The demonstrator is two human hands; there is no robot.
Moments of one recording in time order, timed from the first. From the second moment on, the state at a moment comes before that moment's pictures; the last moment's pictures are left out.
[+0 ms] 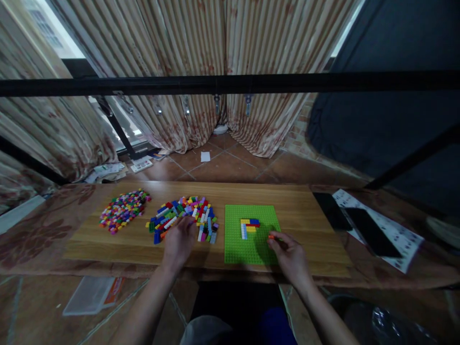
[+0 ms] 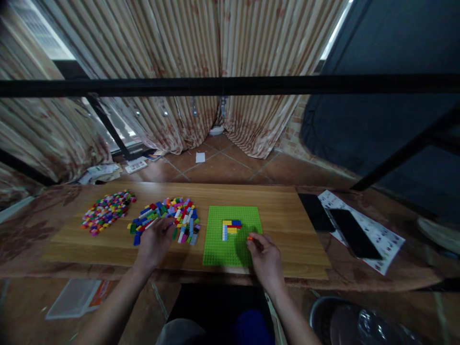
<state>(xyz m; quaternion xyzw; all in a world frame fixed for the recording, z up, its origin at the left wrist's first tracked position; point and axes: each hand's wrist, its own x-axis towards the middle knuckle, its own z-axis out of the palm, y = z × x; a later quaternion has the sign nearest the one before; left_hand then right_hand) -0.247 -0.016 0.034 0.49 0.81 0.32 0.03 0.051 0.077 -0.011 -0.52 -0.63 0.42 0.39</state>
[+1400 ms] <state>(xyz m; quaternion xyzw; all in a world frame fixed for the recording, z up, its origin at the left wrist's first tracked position) -0.112 0.013 -0.006 0.68 0.70 0.20 0.01 0.033 0.105 -0.011 -0.42 -0.81 0.24 0.31</state>
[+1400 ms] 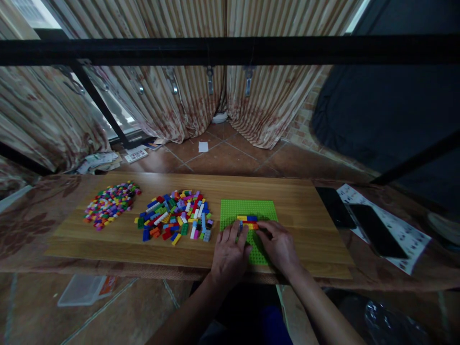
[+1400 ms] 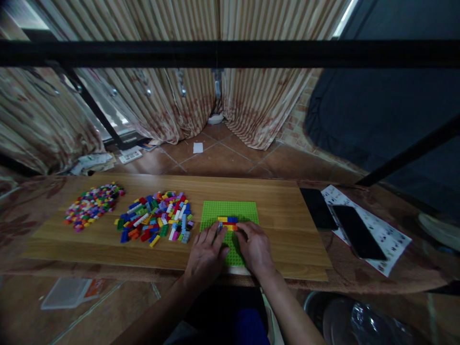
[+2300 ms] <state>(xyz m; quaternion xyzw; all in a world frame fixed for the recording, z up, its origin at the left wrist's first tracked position) -0.110 0.010 -0.010 0.67 0.71 0.20 0.02 0.038 0.105 -0.011 -0.31 -0.93 0.10 0.18</state>
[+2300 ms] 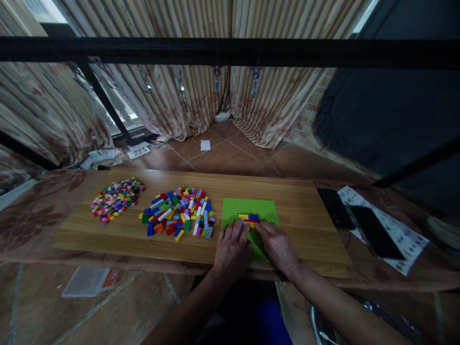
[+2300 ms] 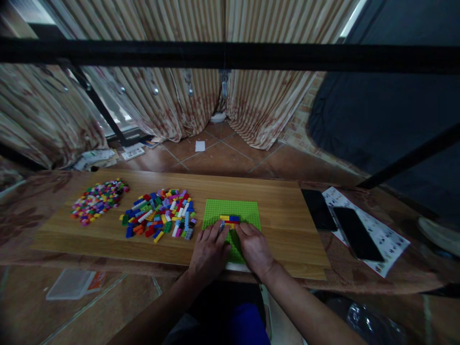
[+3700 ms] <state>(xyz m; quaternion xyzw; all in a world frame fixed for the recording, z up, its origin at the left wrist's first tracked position) -0.112 -0.011 -0.025 0.70 0.69 0.19 0.00 0.023 0.089 -0.021 -0.31 -0.93 0.12 0.13</state>
